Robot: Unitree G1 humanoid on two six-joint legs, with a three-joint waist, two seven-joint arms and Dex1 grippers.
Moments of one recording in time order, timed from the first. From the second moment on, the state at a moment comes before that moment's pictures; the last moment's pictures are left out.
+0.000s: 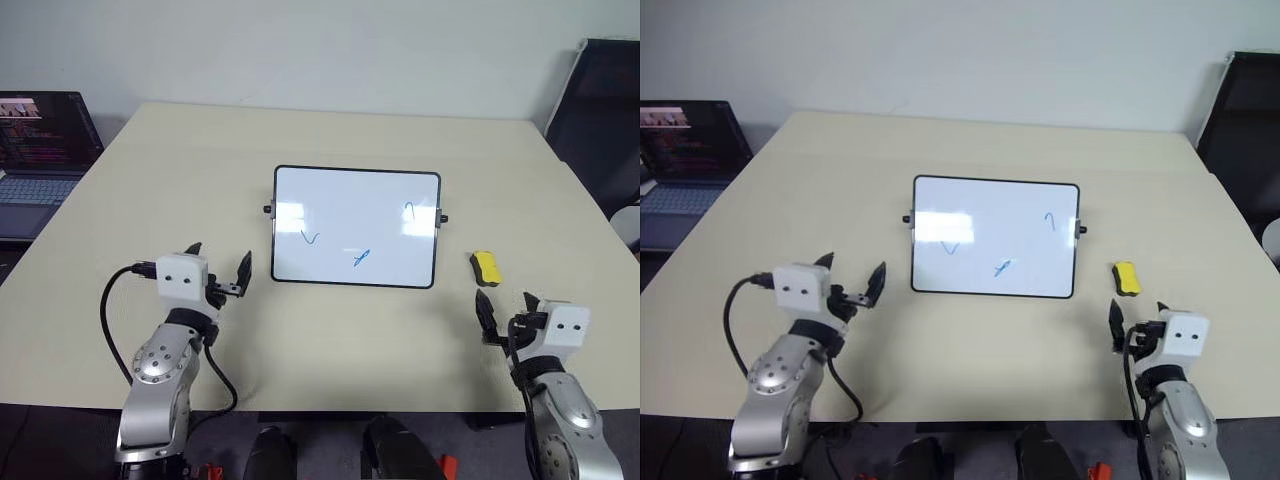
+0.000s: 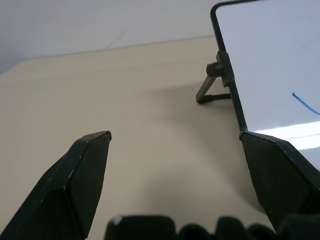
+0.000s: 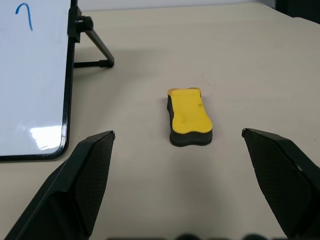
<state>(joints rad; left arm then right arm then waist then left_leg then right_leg) 0.00 0.29 0.18 -0.32 -0.15 0.23 -0.21 0.25 -0.15 -0.25 -0.51 0.30 0.34 0.12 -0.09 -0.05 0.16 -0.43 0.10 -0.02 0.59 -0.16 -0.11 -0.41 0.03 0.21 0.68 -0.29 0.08</state>
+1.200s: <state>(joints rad) -0.63 0.56 -0.16 -0.05 -0.46 0.32 -1.18 -0.20 -0.30 -0.27 -0.46 0.33 0.97 0.01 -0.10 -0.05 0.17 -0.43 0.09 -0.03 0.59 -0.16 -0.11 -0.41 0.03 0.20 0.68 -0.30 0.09</state>
